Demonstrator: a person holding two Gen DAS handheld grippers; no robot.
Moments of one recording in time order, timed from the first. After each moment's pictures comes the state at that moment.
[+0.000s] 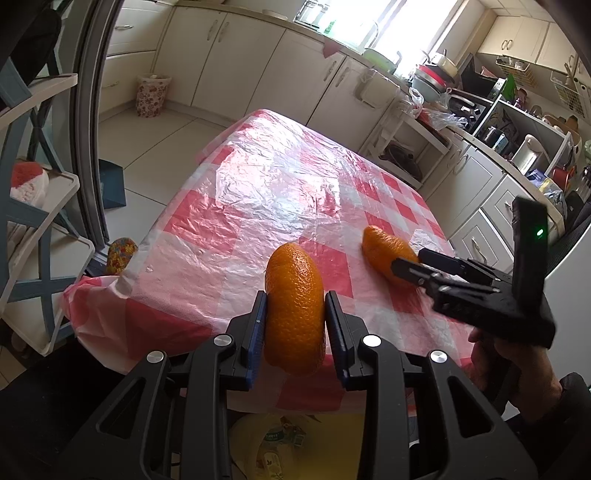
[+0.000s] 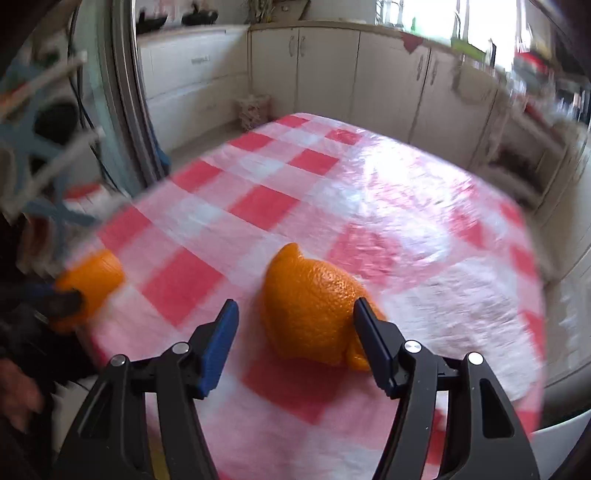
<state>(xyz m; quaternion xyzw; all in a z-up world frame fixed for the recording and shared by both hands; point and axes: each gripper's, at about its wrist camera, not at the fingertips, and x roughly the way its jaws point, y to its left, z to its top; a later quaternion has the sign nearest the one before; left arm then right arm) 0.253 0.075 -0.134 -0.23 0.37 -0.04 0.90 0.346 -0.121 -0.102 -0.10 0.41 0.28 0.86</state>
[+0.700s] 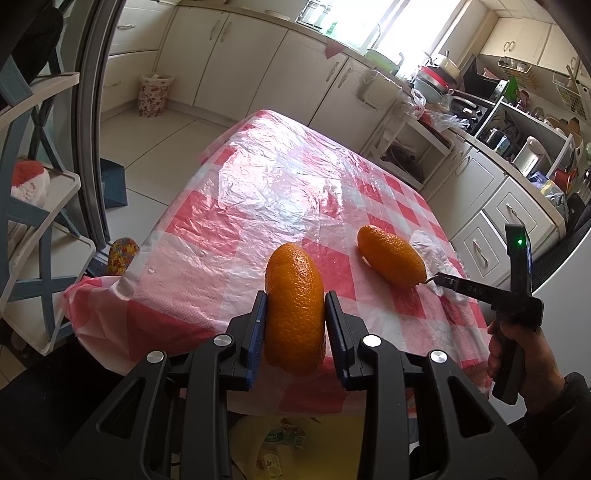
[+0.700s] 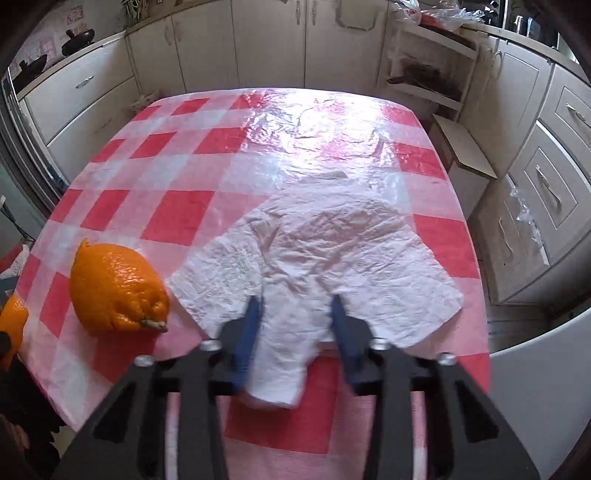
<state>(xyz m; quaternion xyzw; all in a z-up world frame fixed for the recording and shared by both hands) 0.255 0.074 -0.135 -0.23 0.37 -0.03 0.90 0.388 -0.228 -0.128 -0.04 0.48 0.08 0.87</state>
